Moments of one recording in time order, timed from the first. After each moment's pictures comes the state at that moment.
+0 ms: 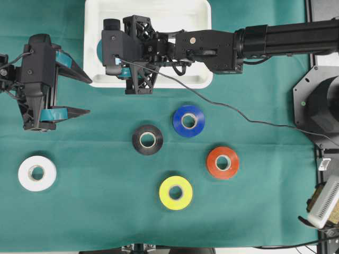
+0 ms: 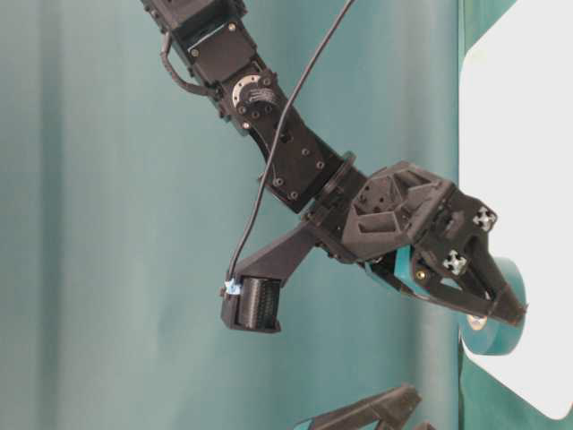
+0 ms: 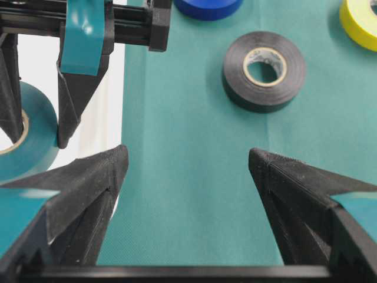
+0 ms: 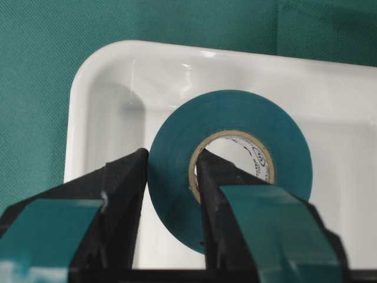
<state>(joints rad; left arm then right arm) -0.03 -0.37 0.91 -0.03 0.07 0.00 -0.15 0.29 0.27 -0.13 0.22 0.02</state>
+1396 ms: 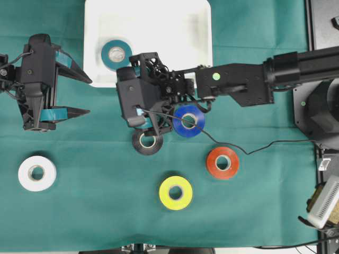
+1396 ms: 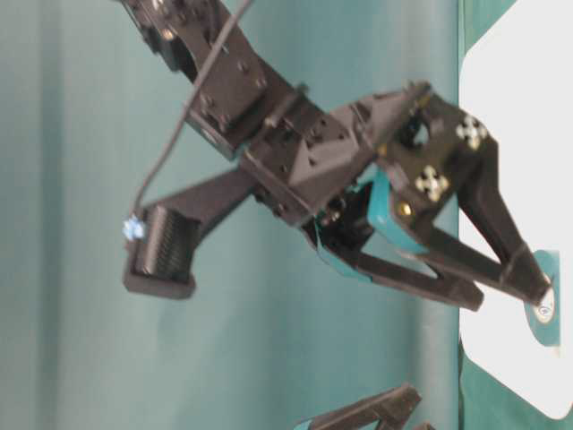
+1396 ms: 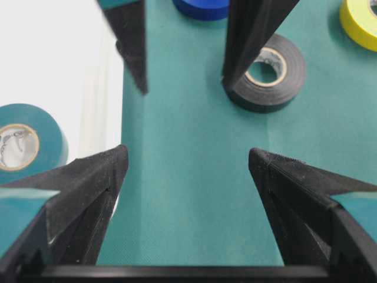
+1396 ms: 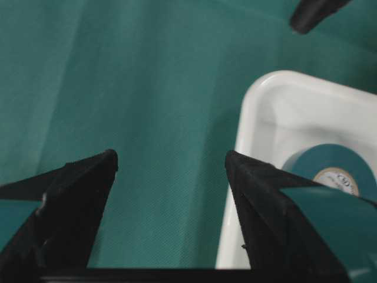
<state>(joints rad) -0.03 -0.37 0.91 -0.03 0.07 0.00 0.04 0.13 0.38 -0.13 0.25 0.02</state>
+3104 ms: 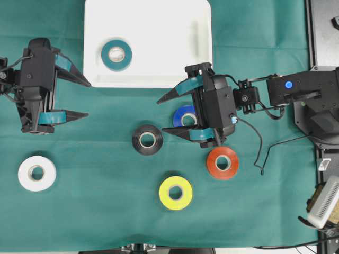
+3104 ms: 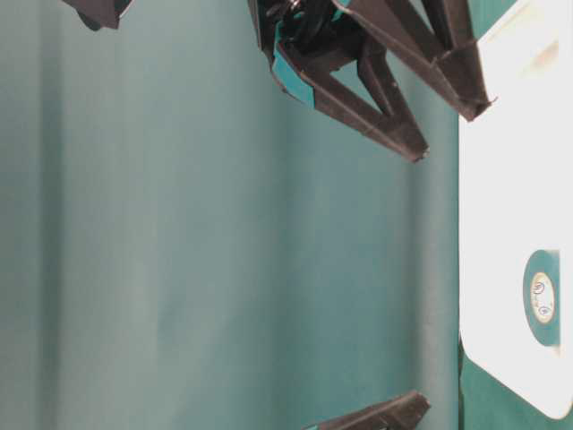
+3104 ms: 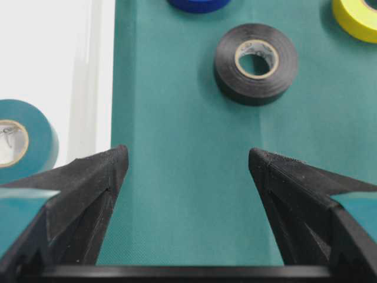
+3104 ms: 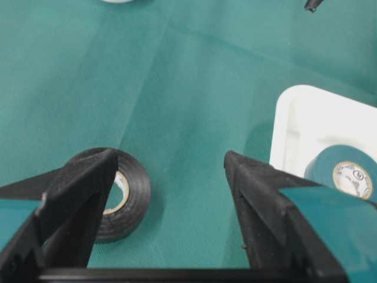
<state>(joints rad) -0.05 -0.37 0.91 -0.03 0.07 0.00 0.09 -0.18 0.84 -0.12 -0.23 0.03</state>
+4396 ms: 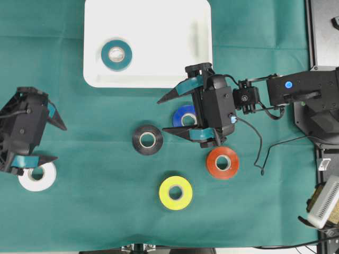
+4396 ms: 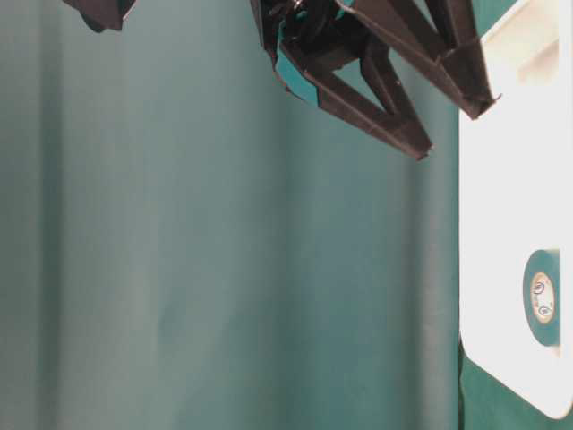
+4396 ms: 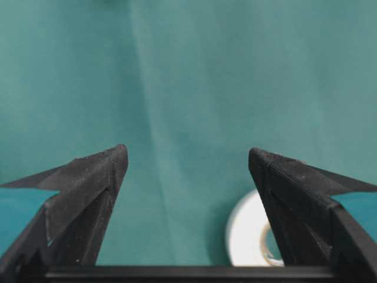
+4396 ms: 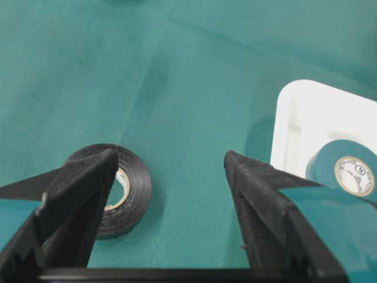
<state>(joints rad) -0.31 -0.39 0.93 -0.03 0.29 -0.08 0.09 -0.18 0.84 -0.11 -0.22 0.03</state>
